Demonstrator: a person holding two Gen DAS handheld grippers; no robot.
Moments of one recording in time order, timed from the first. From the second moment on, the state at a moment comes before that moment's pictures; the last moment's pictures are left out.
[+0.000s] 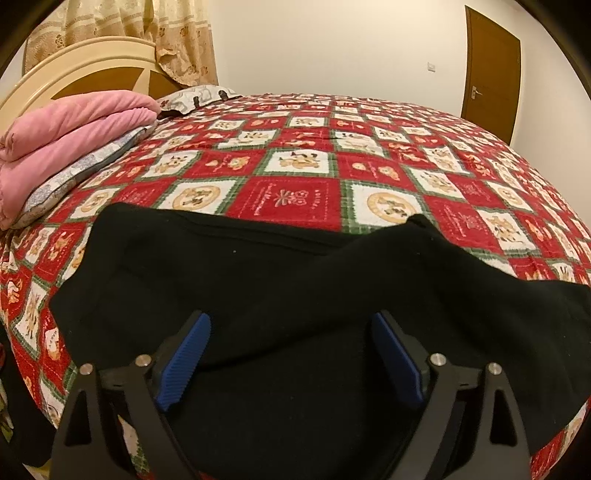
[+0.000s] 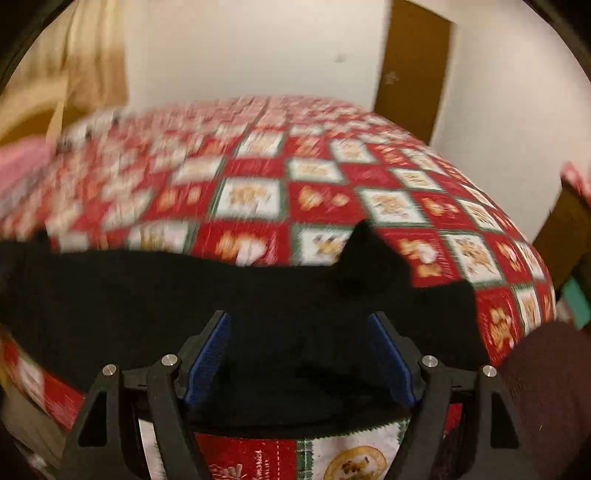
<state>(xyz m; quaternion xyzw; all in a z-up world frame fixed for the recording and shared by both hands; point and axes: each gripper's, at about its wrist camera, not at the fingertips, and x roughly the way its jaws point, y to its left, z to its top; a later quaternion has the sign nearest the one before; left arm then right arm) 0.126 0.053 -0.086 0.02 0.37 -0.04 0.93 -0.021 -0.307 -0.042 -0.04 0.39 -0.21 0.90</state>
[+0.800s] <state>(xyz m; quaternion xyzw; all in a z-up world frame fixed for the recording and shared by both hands) 0.132 0.056 -0.087 0.01 0.38 -0.02 0.92 -0.149 -0.475 -0.008 0.25 0.30 -0.31 0.86</state>
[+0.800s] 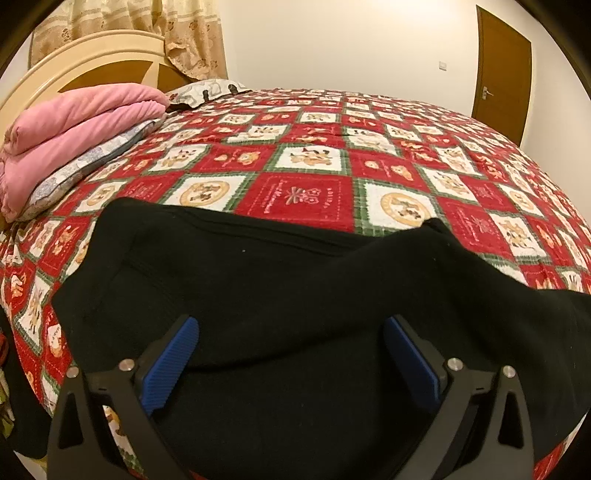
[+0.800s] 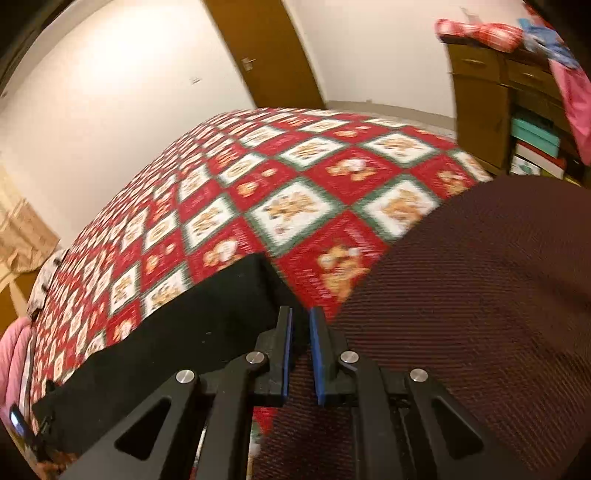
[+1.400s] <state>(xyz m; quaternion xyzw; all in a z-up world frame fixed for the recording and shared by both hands) 0.118 0.045 -0.084 0.04 0.38 -0.03 0.92 -0.100 -0.516 -0.024 0.21 0.40 -0.32 0.84</state>
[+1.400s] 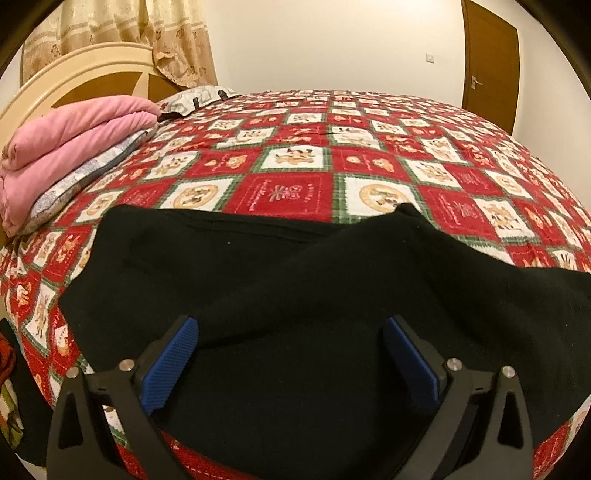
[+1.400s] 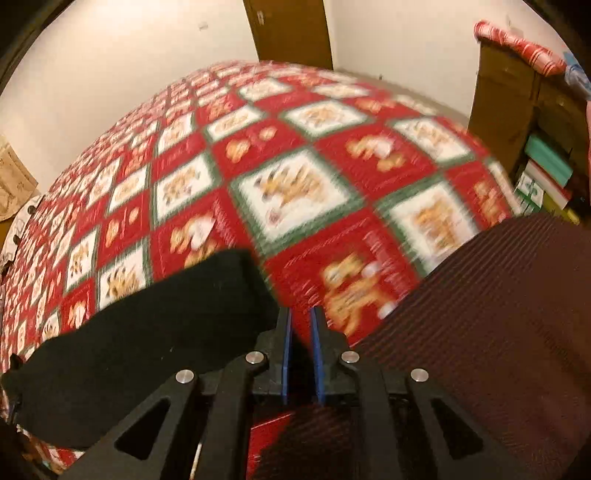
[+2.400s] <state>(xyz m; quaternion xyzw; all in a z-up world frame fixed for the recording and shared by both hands) 0.106 0.040 -0.090 0.01 0.38 -0.06 0.92 -0.078 -0.458 -0.002 0.20 0.40 -0.24 0.86</state>
